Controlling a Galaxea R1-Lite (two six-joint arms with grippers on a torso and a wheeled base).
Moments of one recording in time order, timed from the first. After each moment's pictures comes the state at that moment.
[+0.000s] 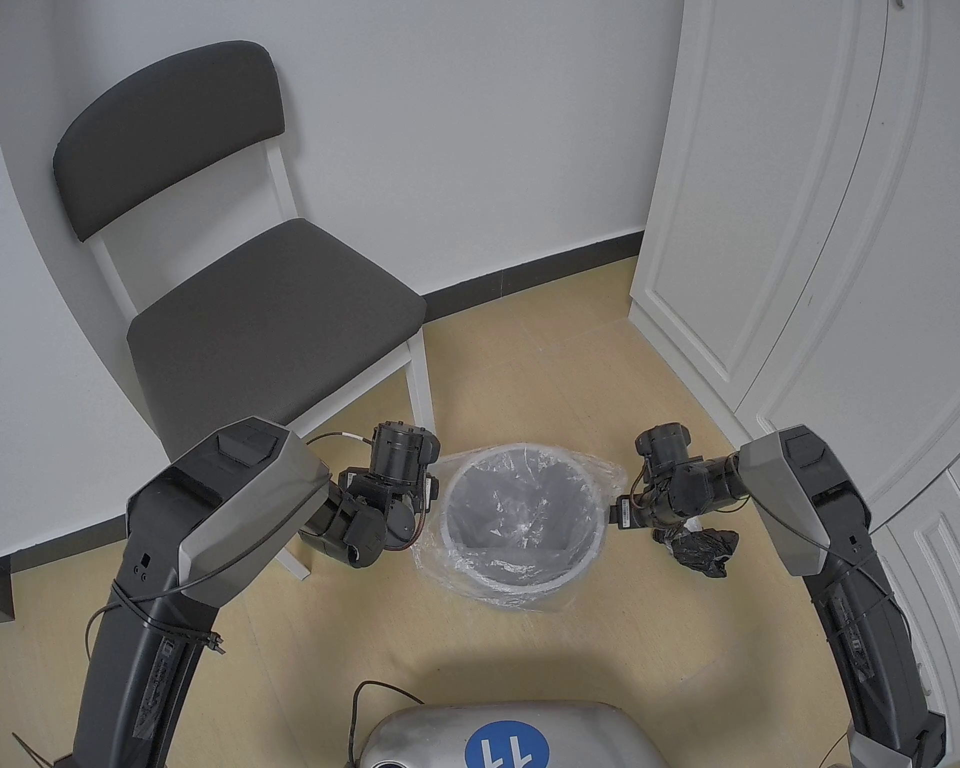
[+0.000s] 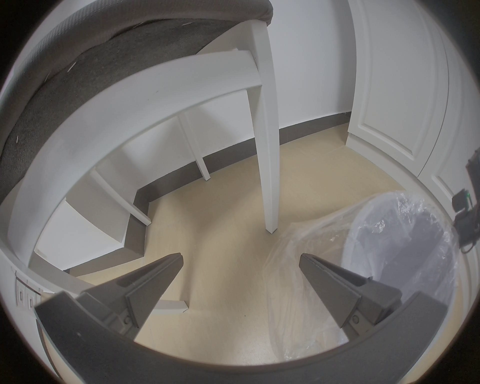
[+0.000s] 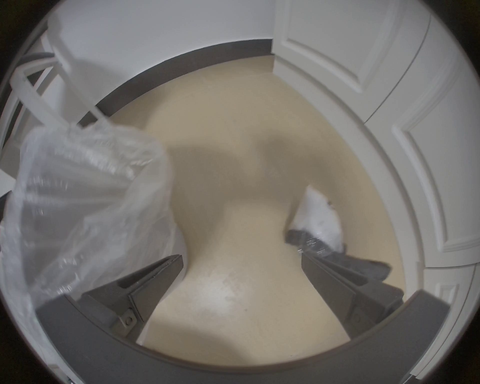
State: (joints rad) left arm -0.45 2.62 -1.53 -0.56 0.54 -0.13; right arm 0.22 2.84 -1.99 0.03 -0.12 0.17
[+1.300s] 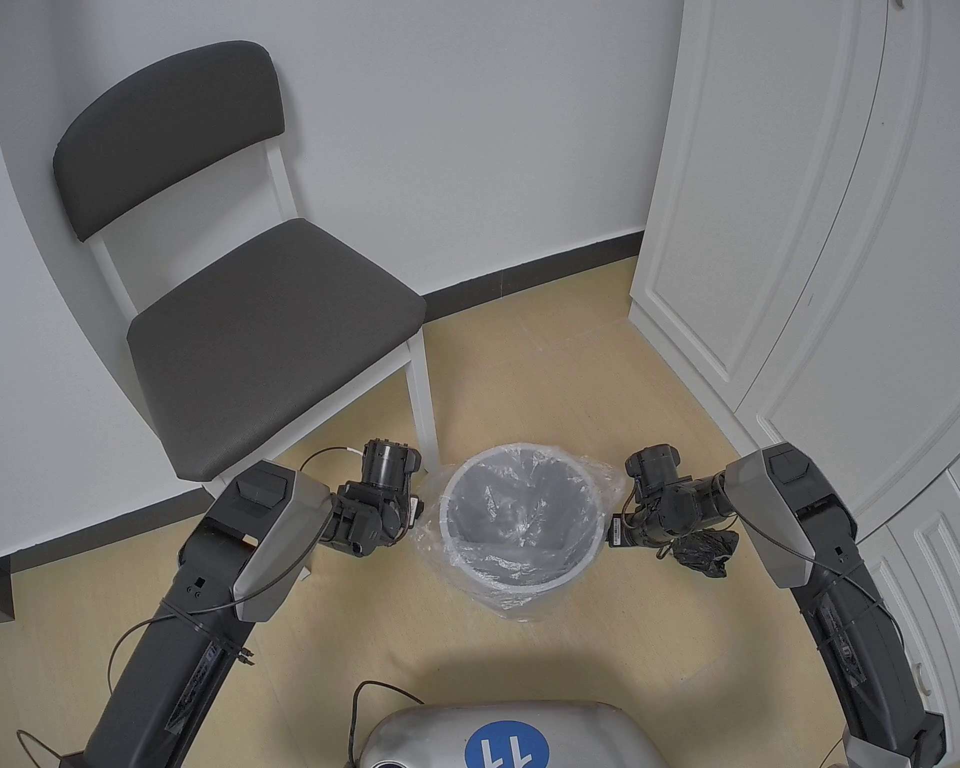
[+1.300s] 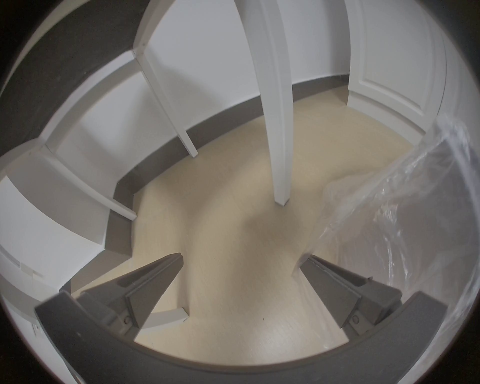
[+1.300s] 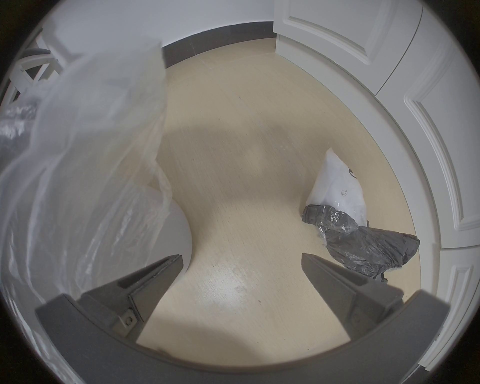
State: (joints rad) left arm -0.35 2.92 -1.99 -0.29 0.42 0.00; right arm 0.24 2.91 -2.00 0.02 -0.09 0.23
